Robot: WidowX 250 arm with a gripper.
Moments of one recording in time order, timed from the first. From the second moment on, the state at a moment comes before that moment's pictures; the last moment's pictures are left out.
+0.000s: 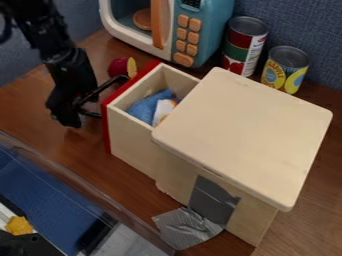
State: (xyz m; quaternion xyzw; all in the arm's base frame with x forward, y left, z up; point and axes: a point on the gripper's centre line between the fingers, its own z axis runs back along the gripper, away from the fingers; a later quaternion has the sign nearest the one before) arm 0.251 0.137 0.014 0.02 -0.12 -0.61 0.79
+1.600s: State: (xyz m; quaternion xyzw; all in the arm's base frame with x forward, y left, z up) arm 0.263 0.047 0.017 -0.10 -0.18 -0.61 0.77
